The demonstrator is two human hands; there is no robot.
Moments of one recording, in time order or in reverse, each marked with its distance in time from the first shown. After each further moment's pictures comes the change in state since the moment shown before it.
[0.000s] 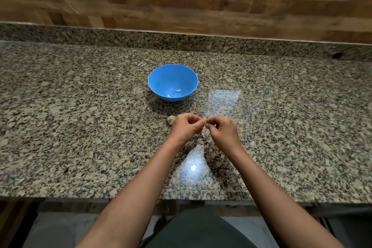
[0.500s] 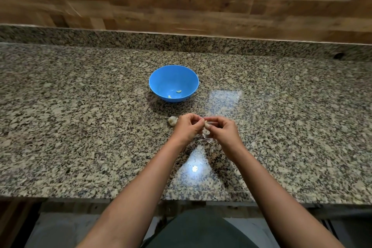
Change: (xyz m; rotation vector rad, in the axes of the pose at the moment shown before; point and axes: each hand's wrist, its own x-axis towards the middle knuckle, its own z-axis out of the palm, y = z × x) left_hand -0.002 0.003 0.002 0.053 -0.015 0.023; right_hand 0.002 0.003 0.001 0.557 -0.128 0.270
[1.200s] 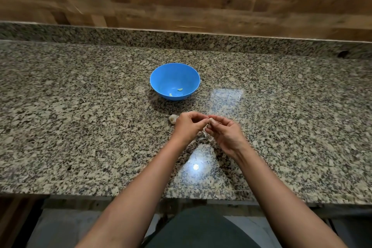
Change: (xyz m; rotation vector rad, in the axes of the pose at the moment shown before) left_hand -0.002 0.000 0.001 0.106 0.065 0.113; right_hand 0.003 0.000 -0.005 0.615 -0.058 0.187
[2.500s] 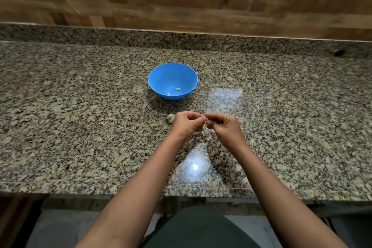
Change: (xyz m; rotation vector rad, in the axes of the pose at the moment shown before) left_hand -0.003 0.009 0.002 -0.269 -0.012 -0.189; right_hand -0.002 -0.002 -0.005 -0.837 0.018 -0.406
